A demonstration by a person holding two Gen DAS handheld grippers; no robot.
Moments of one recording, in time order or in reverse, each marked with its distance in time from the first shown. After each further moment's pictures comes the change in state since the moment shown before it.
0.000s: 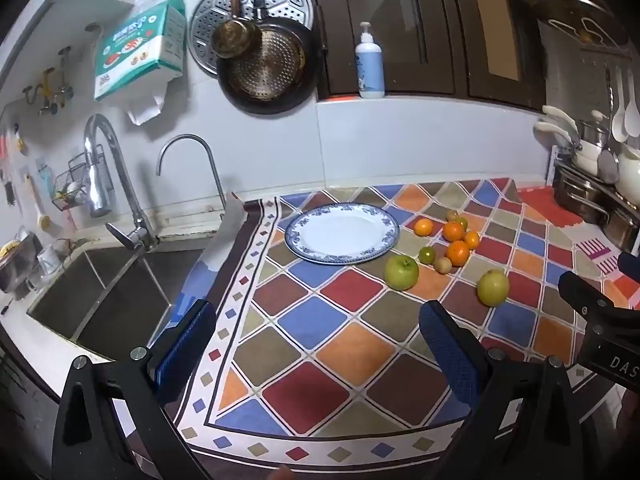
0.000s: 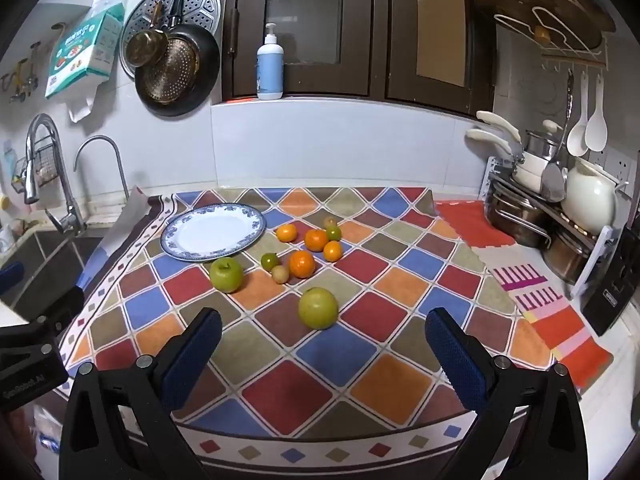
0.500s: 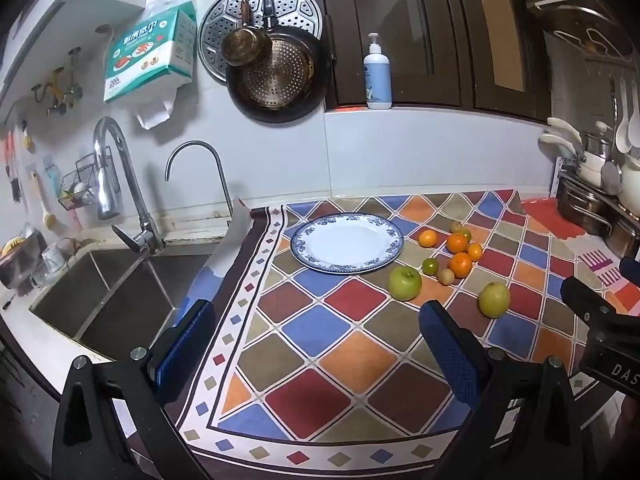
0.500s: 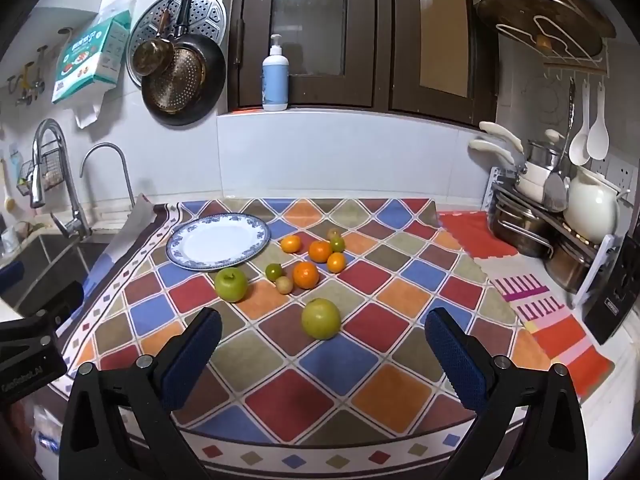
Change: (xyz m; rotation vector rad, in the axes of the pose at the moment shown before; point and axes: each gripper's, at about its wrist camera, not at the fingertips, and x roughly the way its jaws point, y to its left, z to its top) left arm -0.011 0.002 0.005 -0.043 -0.042 0.010; right arm -0.007 0.000 0.001 -0.014 -0.043 0.015
